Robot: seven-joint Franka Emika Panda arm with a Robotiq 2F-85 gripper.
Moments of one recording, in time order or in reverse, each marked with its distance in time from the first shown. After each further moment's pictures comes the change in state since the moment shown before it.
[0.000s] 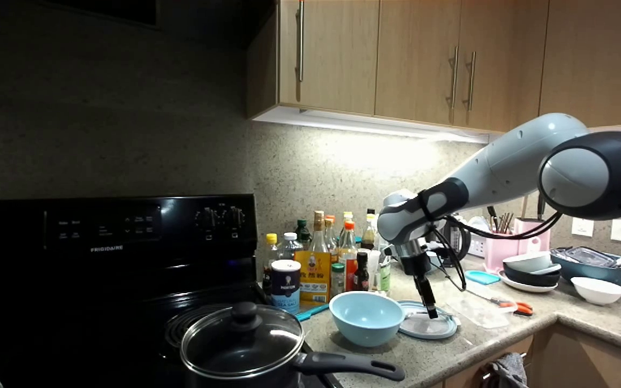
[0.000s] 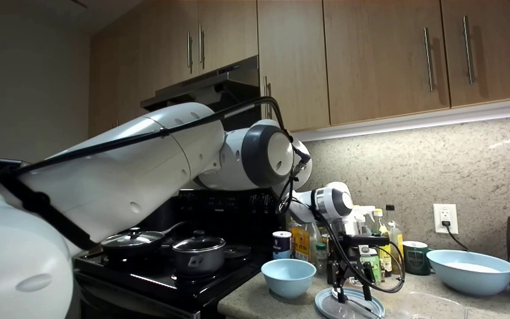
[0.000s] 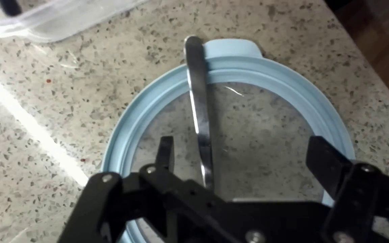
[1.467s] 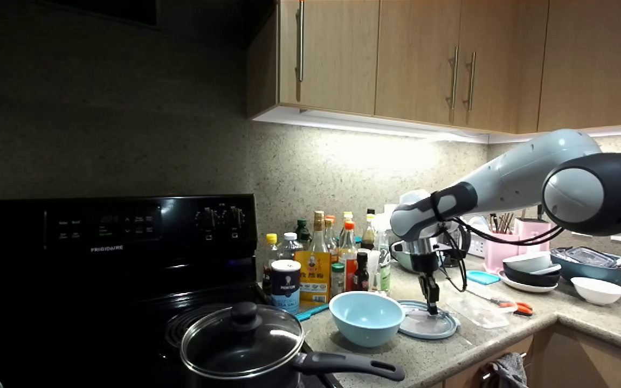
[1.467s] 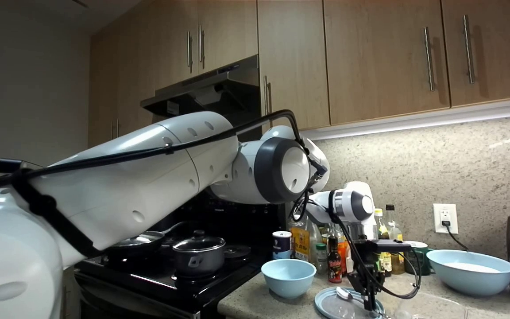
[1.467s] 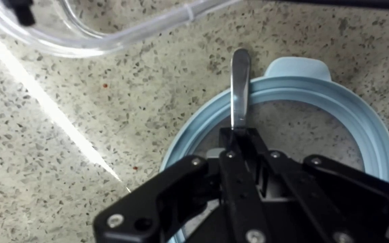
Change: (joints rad) arm -0.094 0.077 0.035 0.124 0.071 0.025 -0.171
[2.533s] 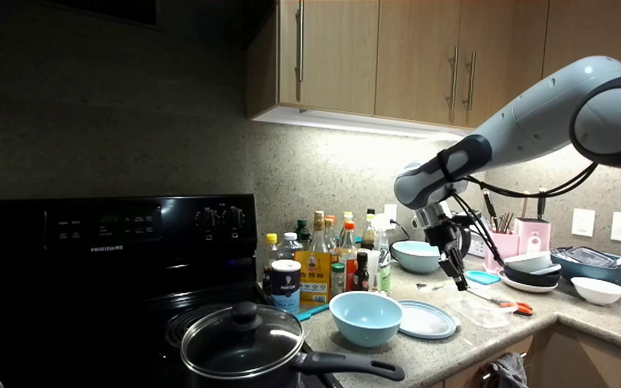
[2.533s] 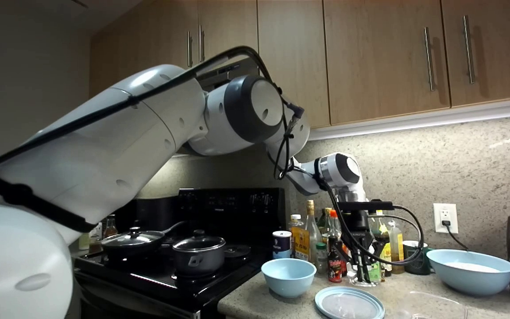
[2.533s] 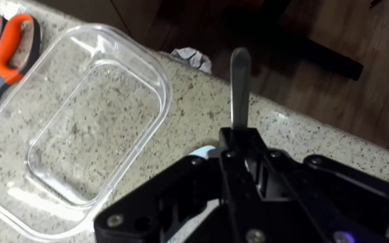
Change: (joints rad) arm 0.093 -0.304 -0.106 -0.282 -0.056 -0.198 0.566
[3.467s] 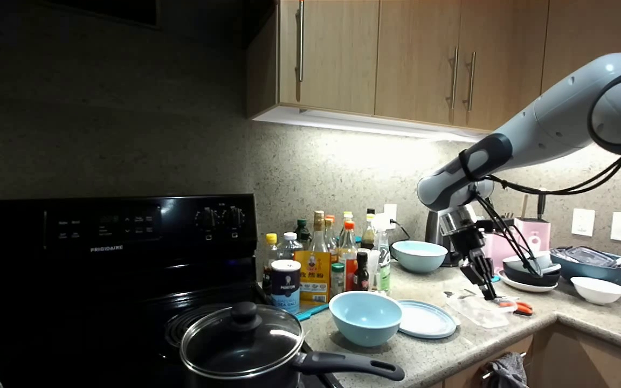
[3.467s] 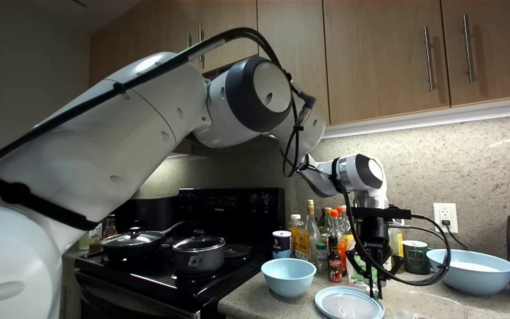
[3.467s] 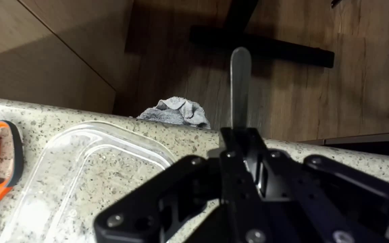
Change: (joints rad) arm -0.098 -0.036 0.007 -0.087 0.054 -0.034 0.139
